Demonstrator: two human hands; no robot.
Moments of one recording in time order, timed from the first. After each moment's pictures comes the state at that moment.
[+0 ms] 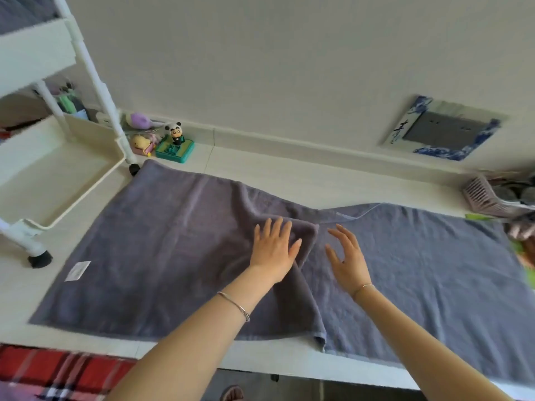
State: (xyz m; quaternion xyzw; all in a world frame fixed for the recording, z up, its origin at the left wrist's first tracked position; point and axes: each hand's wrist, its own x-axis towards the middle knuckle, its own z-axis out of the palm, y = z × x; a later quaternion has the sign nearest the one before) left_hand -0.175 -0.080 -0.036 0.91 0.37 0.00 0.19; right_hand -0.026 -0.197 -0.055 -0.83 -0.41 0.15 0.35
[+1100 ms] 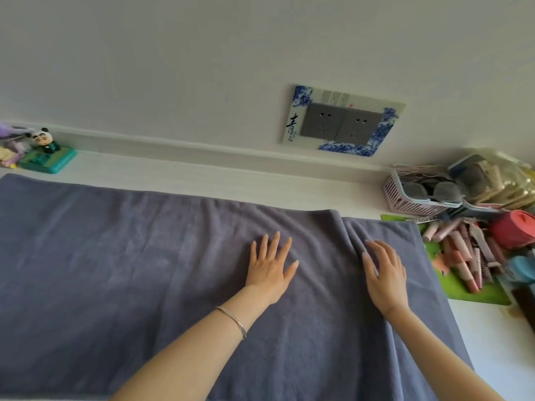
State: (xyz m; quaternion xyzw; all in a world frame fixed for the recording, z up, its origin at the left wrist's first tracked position) left_hand 0.078 -0.208 -0.078 0.92 0.33 -0.05 0.19; right_hand 0.265 -0.368 -0.063 -0.89 -0.35 0.01 0.28
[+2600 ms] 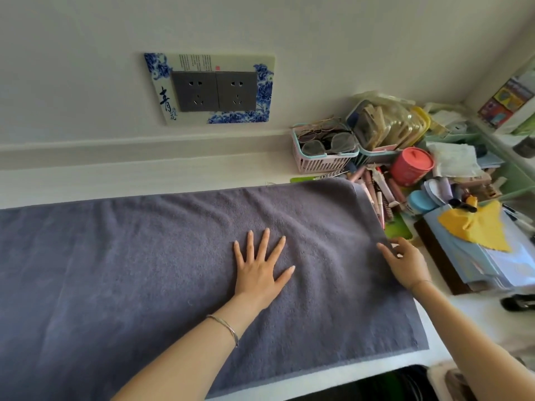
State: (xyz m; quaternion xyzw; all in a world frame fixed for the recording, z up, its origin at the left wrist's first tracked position) left_hand 0.192 -0.344 -0.104 0.96 0.26 -0.07 0.11; right_hand 0.407 -0.555 -0.062 -0.93 -0.10 0.14 0.31
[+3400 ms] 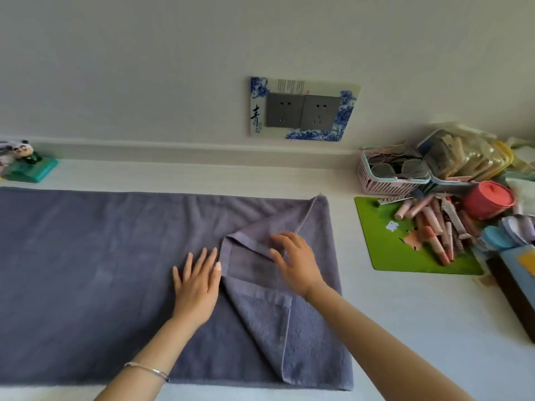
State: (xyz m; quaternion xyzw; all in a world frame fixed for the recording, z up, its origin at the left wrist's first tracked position) left_hand -0.008 -0.229 -0.092 0.84 0.49 0.06 0.24; right_hand 0.194 -0.329 -0.058 -0.80 -0.49 0.20 0.27
